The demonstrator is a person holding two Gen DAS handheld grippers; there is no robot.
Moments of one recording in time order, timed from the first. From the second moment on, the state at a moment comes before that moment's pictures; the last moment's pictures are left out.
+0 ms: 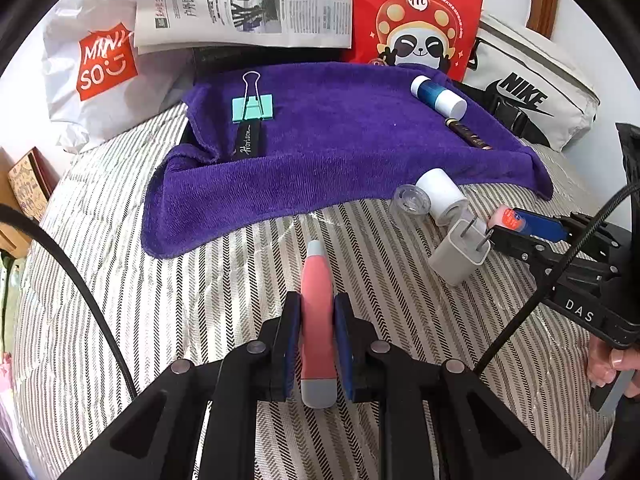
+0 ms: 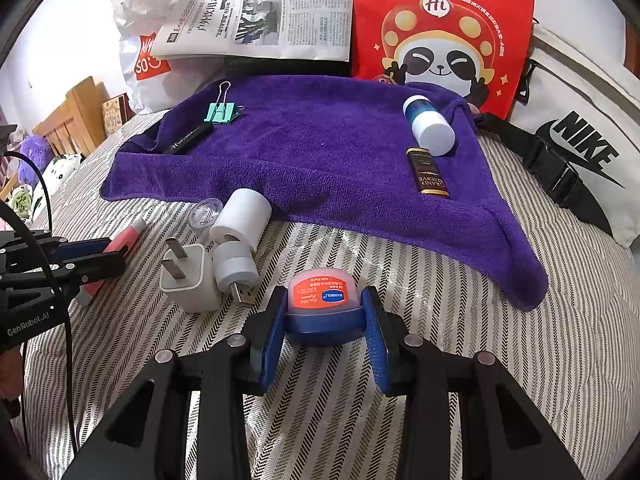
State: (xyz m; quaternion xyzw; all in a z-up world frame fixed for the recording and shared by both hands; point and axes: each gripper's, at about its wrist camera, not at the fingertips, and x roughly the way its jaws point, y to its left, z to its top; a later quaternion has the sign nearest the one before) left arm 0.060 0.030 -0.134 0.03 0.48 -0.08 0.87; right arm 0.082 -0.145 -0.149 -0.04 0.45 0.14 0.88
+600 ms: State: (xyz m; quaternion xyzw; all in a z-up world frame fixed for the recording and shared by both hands) left arm 0.049 0.030 -0.138 0.04 0.44 -0.08 0.89; right arm 0.082 -0.144 -0.149 -0.04 0.45 0.14 0.88
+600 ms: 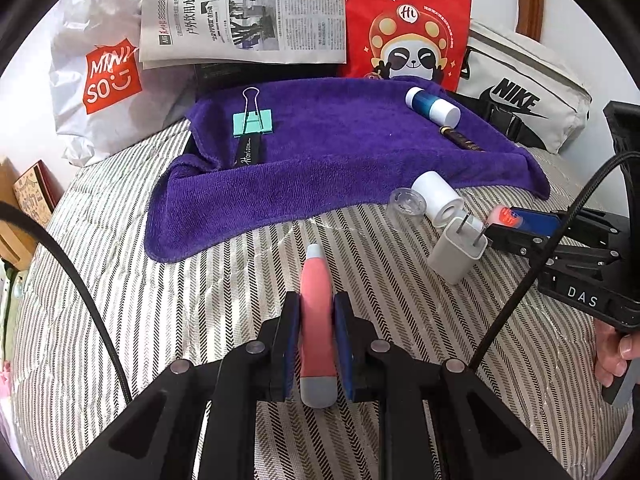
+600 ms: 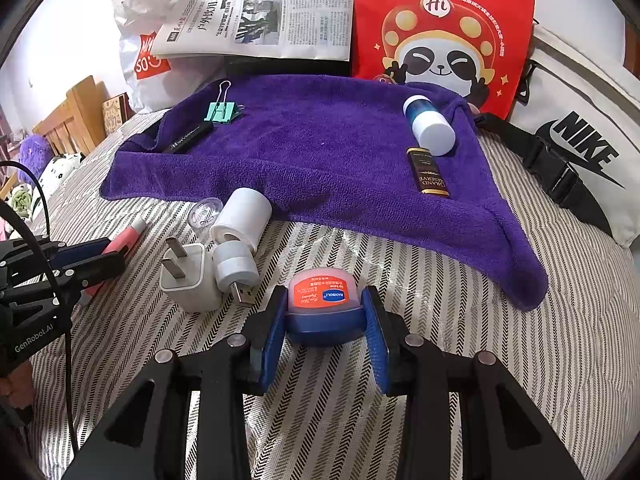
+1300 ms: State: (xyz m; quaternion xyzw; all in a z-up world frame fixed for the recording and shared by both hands) left arm 0.051 0.029 -0.138 0.04 0.45 -0.08 0.89; right arm 0.082 -0.144 -0.149 -0.04 0.45 0.14 0.88
